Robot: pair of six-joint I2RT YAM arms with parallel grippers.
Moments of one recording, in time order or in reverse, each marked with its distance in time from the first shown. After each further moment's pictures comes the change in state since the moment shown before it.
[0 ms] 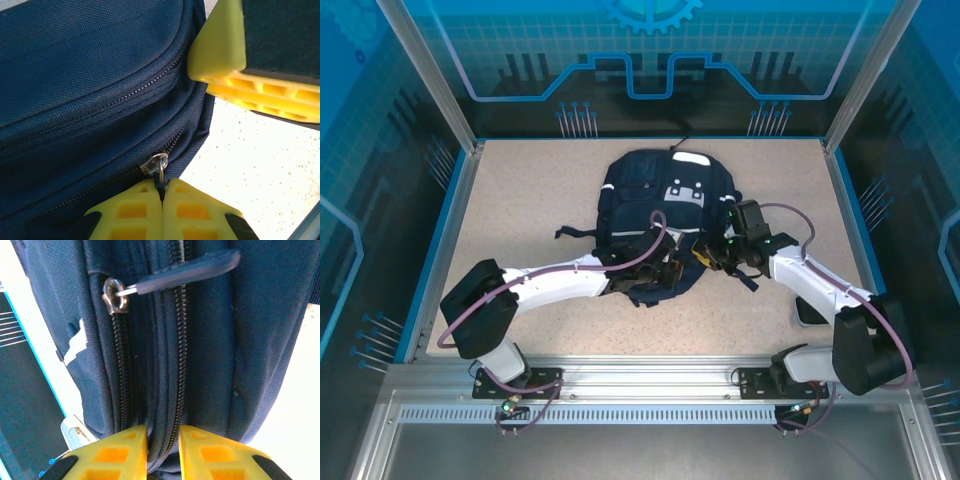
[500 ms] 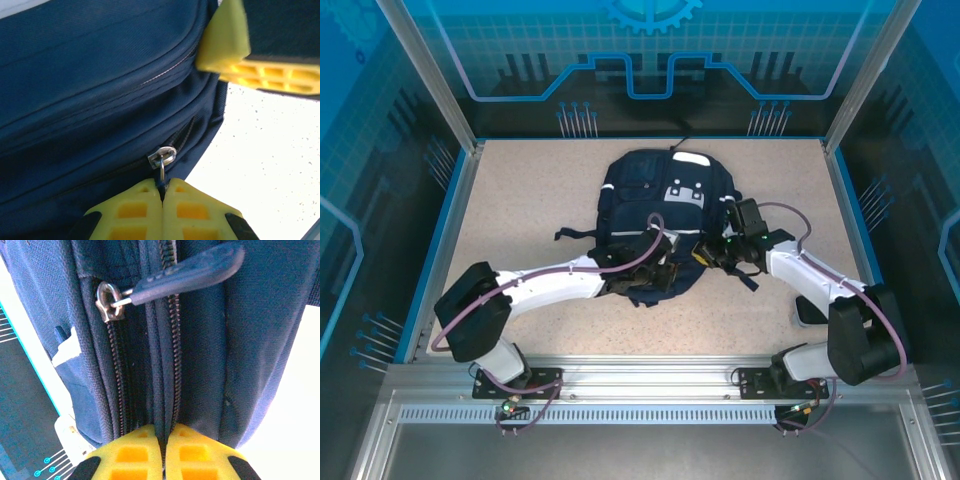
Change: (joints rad) left arm 0.010 -0.051 -0.033 -0.062 -0.035 0.051; right arm -0.018 0.045 0.028 -0.032 -0.006 -0.037
